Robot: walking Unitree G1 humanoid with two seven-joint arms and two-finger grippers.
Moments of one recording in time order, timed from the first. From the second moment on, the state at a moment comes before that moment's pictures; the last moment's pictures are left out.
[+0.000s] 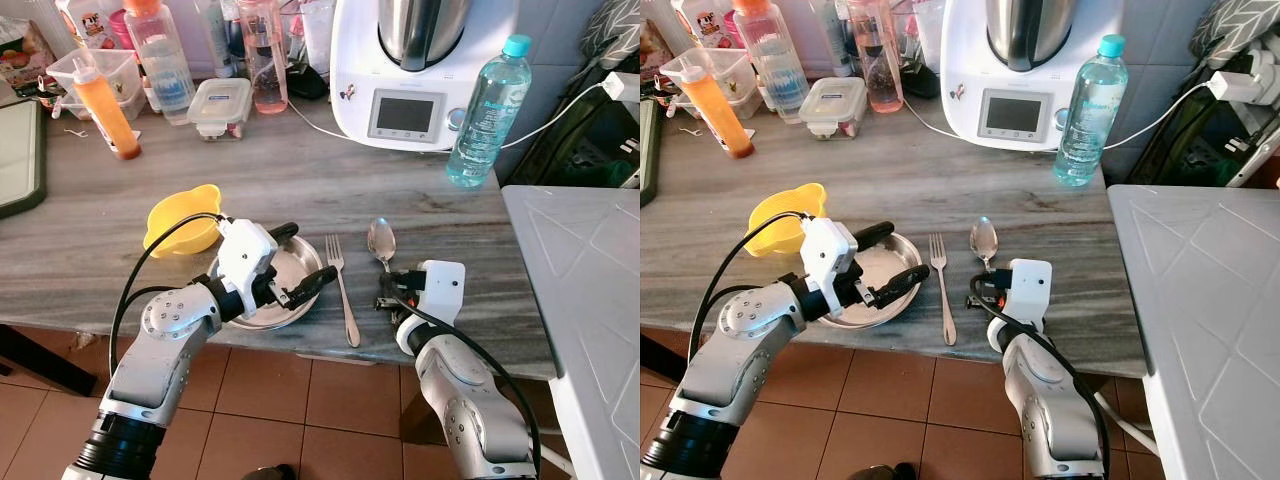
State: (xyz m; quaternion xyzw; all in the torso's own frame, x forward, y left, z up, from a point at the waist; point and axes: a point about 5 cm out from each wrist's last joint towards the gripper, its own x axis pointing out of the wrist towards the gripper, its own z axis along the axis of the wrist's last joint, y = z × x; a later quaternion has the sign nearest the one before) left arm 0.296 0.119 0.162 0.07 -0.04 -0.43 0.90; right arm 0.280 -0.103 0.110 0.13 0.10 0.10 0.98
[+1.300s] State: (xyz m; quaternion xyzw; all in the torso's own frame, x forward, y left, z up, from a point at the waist) left arm 0.295 0.113 0.160 0.06 -0.03 -0.43 0.90; right arm 0.279 -0.095 0.112 0.11 0.10 0.12 0.98
